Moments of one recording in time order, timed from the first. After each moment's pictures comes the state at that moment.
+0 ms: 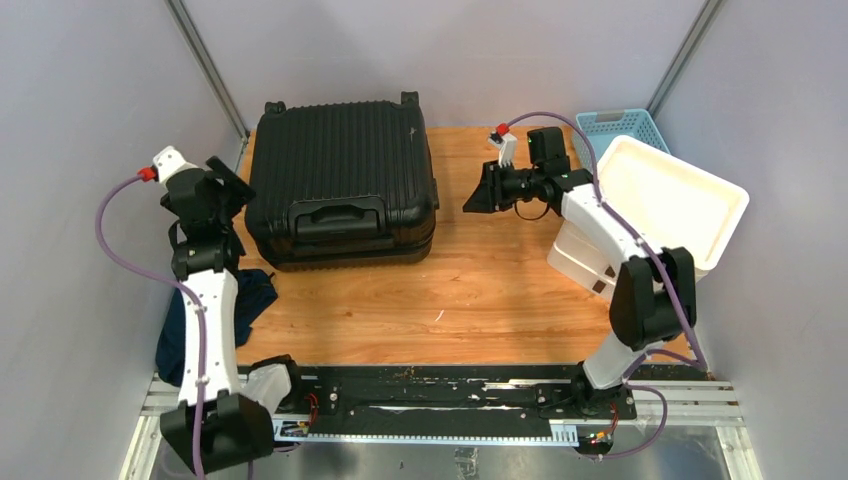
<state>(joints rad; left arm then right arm) 0.24 0.94 1.00 -0.32 -0.20 -0.36 0.29 1.68 1.34 -0.36 -0.81 0.17</state>
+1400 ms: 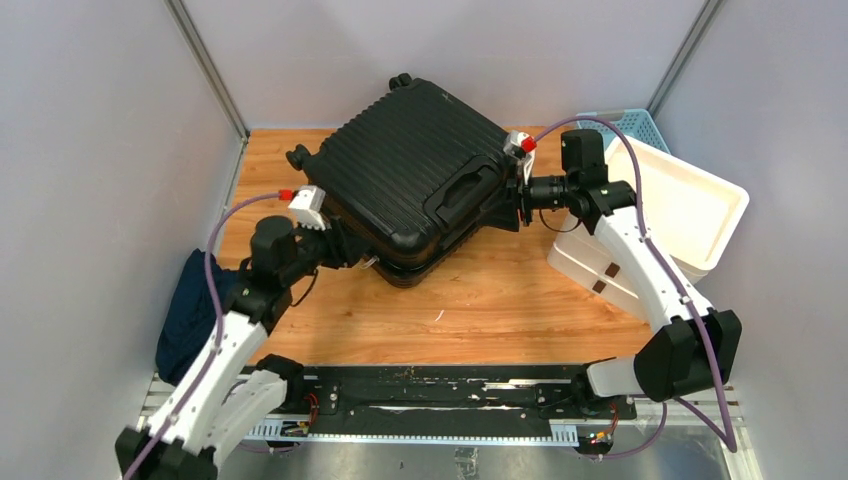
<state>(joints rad) -0.29 0.85 0.67 -0.21 0.31 -0.41 0.25 1.35 1.28 -0.55 -1.08 -0.34</state>
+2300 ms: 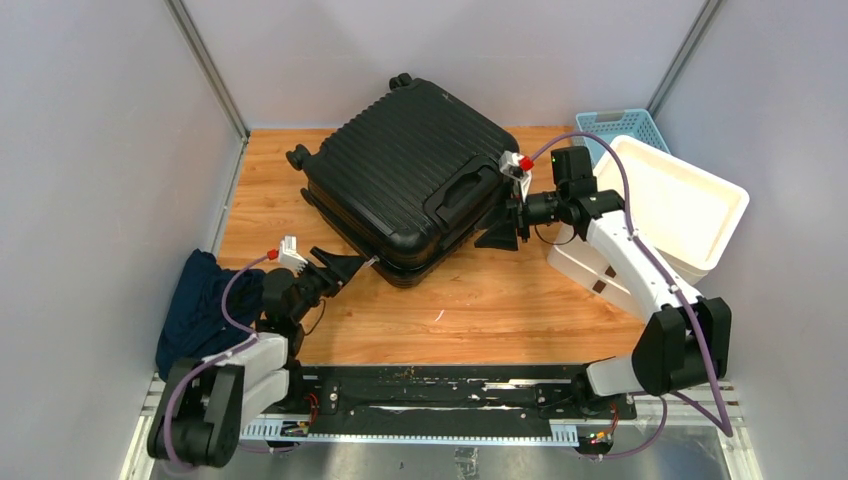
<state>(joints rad) -0.10 0.96 0.03 0.73 0.37 -0.96 0.25 1.37 1.17 -0.55 -1.27 -0.45</state>
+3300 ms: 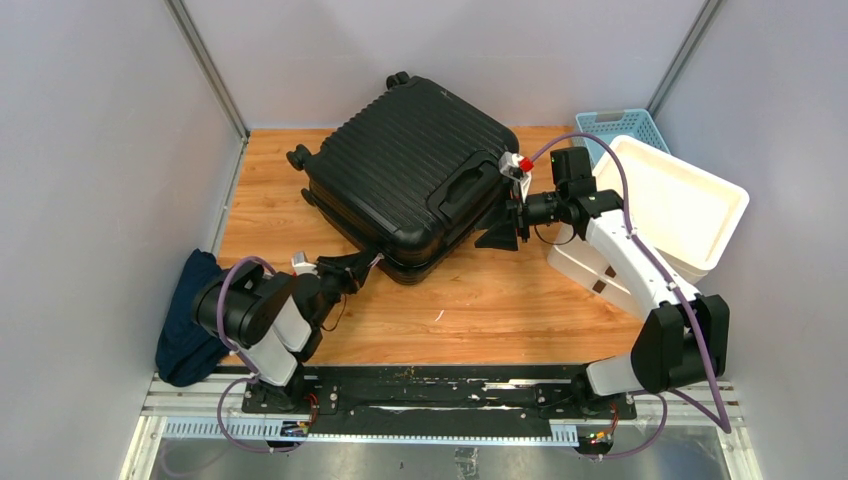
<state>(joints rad) -0.34 1.65 0.01 1.52 0.03 -1.72 0.25 1.39 1.17 -0.55 -1.27 -0.48</state>
